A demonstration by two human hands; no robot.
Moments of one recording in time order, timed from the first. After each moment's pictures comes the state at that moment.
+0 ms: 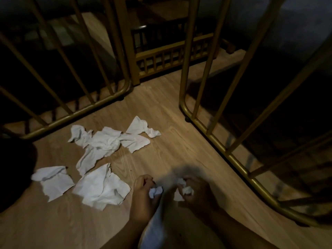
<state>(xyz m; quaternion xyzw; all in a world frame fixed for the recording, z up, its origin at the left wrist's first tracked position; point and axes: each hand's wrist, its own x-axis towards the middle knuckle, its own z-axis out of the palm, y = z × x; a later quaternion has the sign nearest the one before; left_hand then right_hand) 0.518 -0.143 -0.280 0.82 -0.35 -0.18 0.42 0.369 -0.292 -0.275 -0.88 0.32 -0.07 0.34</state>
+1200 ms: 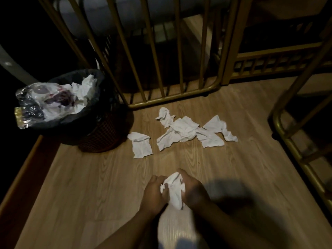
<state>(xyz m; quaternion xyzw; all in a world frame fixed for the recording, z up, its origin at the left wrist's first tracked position) 0.554 -0.010 -0.251 0.90 -0.18 -0.11 0.37 0.511 -0.162 -0.283 -0.91 0.05 -0.05 0.41</state>
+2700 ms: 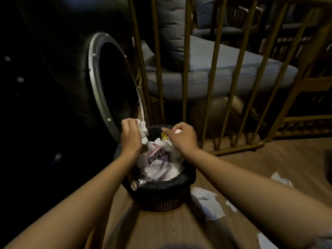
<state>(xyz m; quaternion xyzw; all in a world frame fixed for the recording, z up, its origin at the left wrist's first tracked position) 0.890 0.192 0.019 0.75 0.00 0.09 0.66 0.840 0.054 0.011 -0.79 0.20 -0.19 0.55</state>
